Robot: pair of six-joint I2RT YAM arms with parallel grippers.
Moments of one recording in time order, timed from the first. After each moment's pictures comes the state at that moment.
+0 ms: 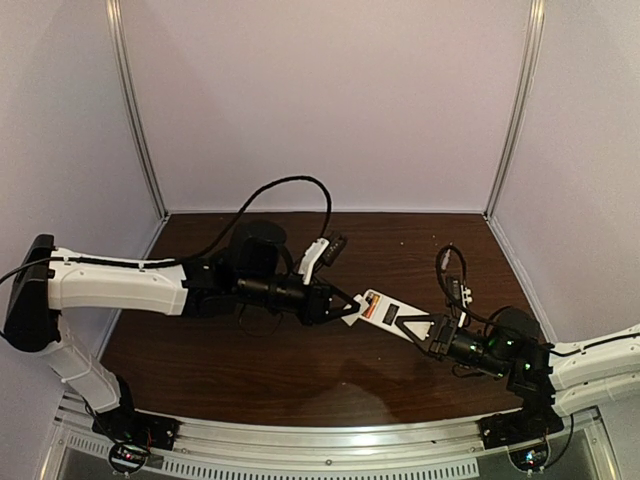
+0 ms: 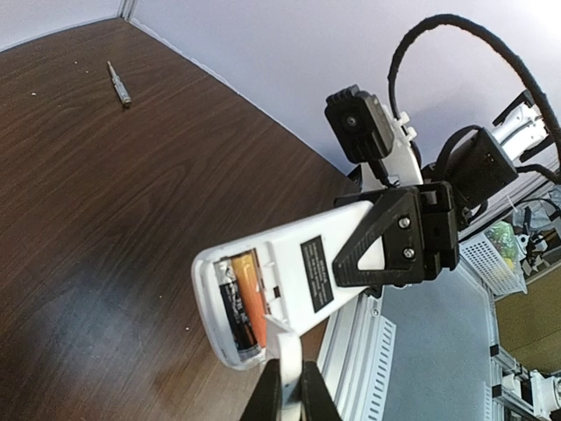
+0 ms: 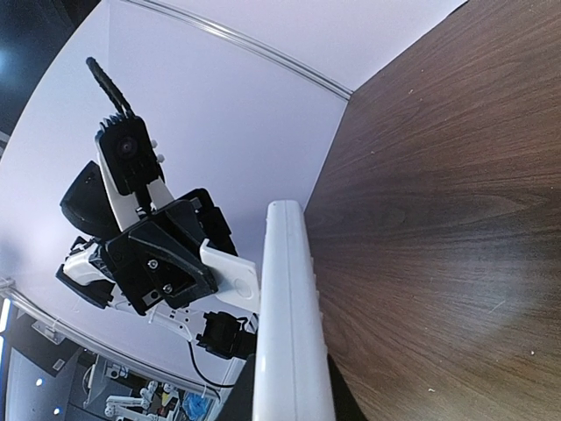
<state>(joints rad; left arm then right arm) -1.06 1.56 1.04 0.13 0.41 -0.45 1.04 0.92 0.14 0.78 0.01 1.11</state>
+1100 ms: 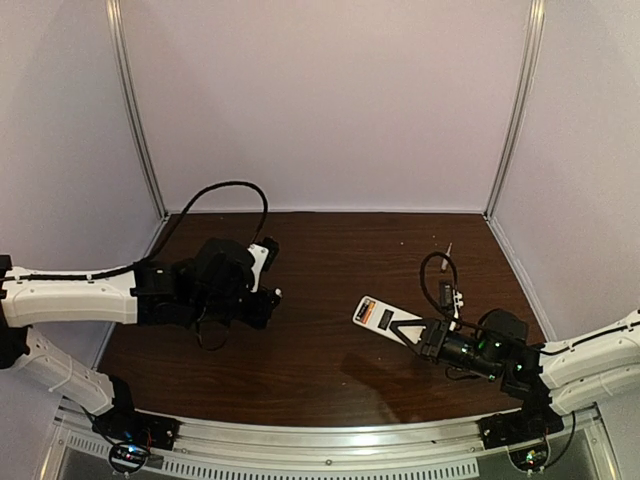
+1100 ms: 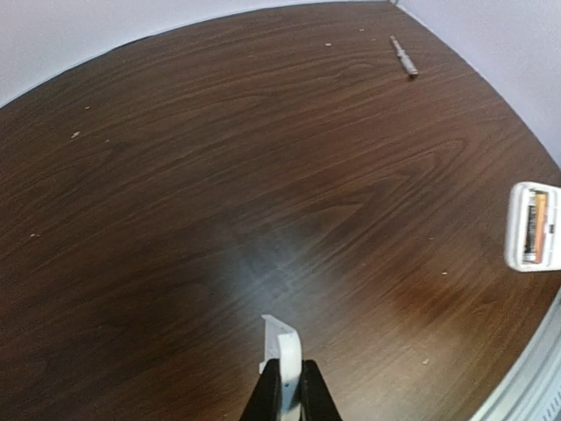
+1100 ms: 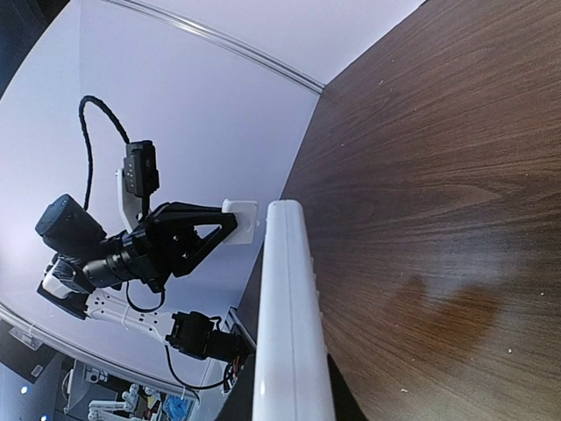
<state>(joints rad) -1.06 1.30 0.90 -0.29 -0.25 -0.44 1.04 1.03 0.14 0.82 0.04 1.10</state>
